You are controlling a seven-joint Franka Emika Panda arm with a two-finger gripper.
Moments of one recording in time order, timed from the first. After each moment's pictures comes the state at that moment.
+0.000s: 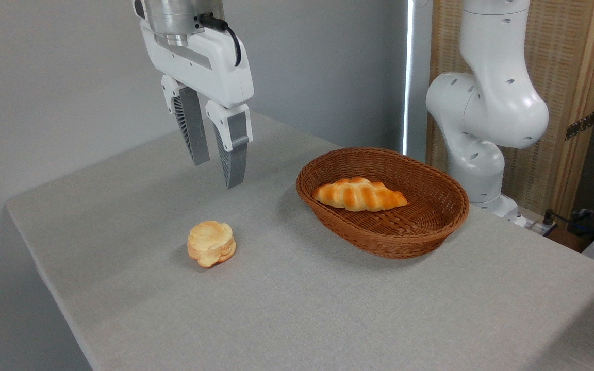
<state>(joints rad) -0.10 -0.01 0.00 -1.60 -0.06 1.63 0.68</state>
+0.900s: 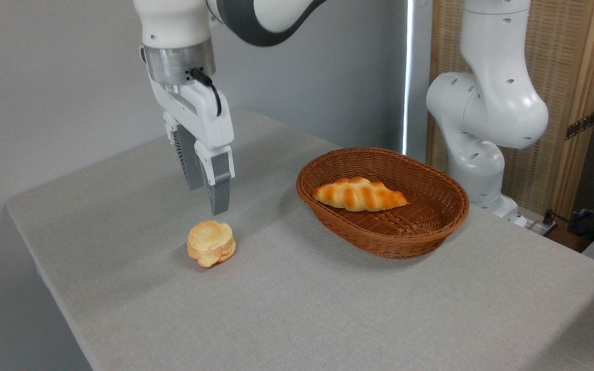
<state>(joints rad) -0.11 -0.02 -0.10 -1.83 -0.06 1.87 0.68</state>
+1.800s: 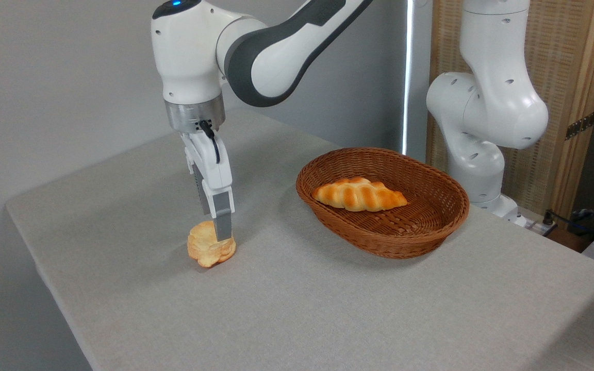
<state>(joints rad) -0.12 -0.01 -0.19 -2.05 -0.06 2.11 0.77</state>
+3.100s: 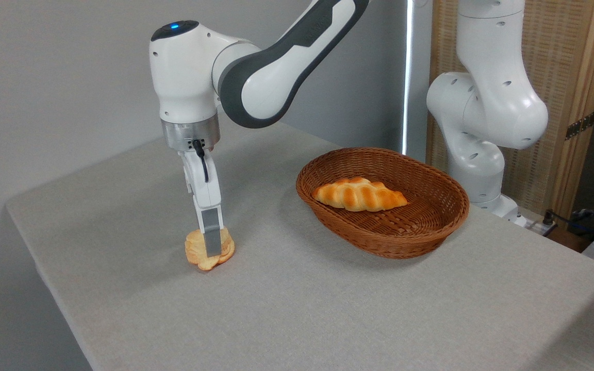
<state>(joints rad) -0.13 0.05 -0.19 -2.06 0.00 2.21 0.79</state>
